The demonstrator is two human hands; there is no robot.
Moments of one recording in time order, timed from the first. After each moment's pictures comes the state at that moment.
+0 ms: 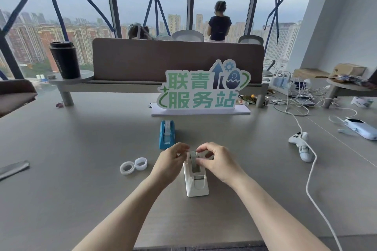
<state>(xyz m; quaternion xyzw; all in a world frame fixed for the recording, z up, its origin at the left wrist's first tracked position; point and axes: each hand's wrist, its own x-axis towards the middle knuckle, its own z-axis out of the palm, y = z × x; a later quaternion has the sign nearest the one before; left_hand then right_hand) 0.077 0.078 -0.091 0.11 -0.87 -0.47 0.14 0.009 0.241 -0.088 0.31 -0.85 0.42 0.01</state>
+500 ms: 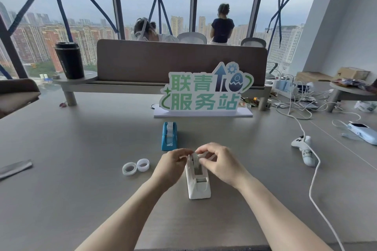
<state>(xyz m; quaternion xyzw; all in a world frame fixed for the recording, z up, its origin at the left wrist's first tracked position) 0.075 0.076 -0.095 0.11 -0.88 -0.45 0.13 0.006 0.242 -0.083 0.36 -0.83 0.43 -0.01</state>
